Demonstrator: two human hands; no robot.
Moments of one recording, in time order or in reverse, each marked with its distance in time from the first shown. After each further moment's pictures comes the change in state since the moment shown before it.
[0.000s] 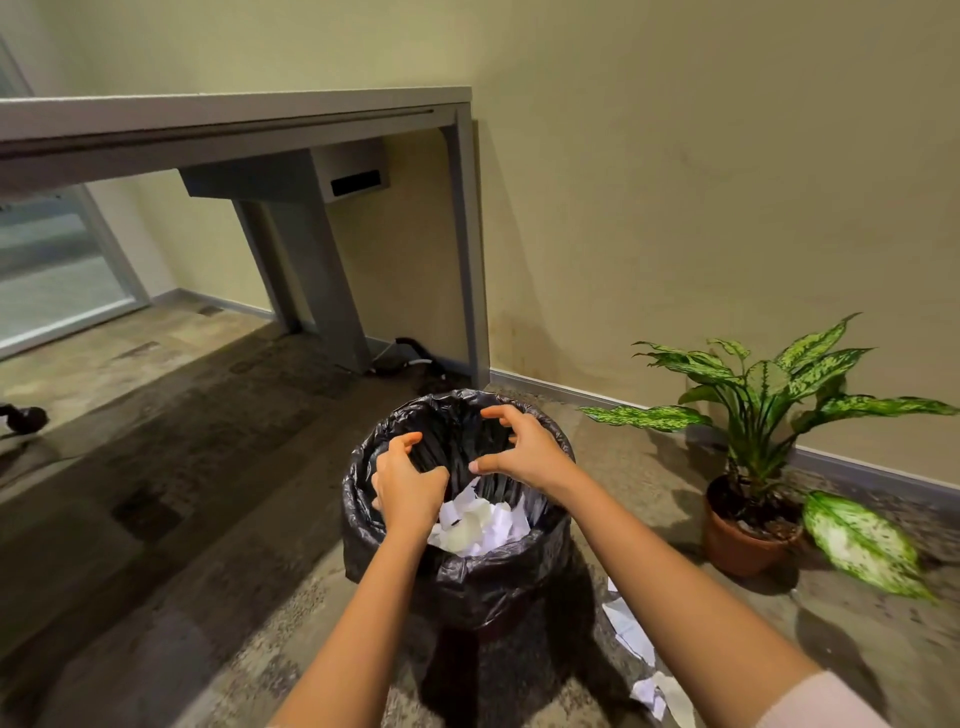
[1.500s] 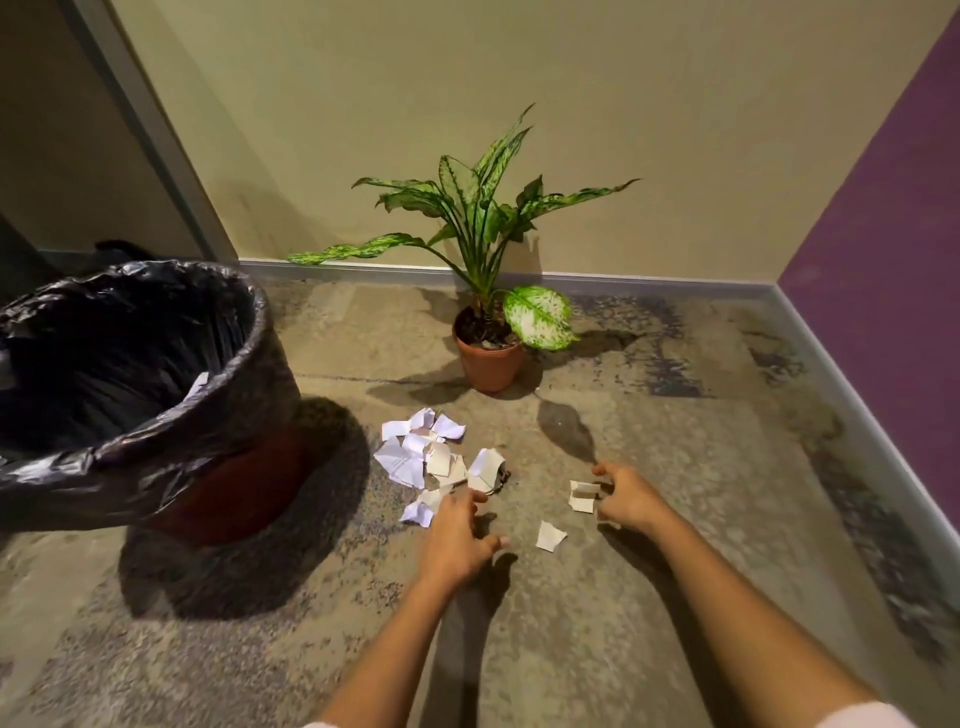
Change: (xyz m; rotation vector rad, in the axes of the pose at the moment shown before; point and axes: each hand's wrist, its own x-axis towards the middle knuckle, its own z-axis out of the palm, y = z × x) left_hand -0.282 -0.101 0.241 0.276 -0.965 0.315; right_hand -0.311 0.358 -0.136 -0.143 0.238 0.833
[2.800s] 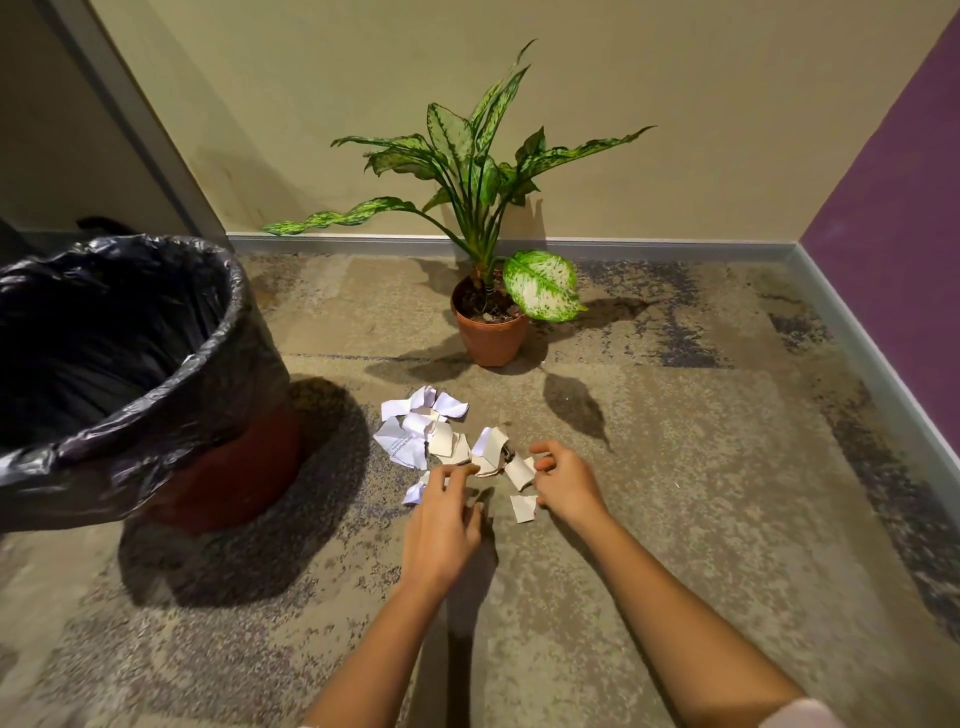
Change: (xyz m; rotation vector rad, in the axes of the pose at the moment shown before) left_hand -0.009 -0.015 -0.004 0.329 0.214 0.136; right_hand 0.003 -0.046 0.078 0.248 0.085 -0.082
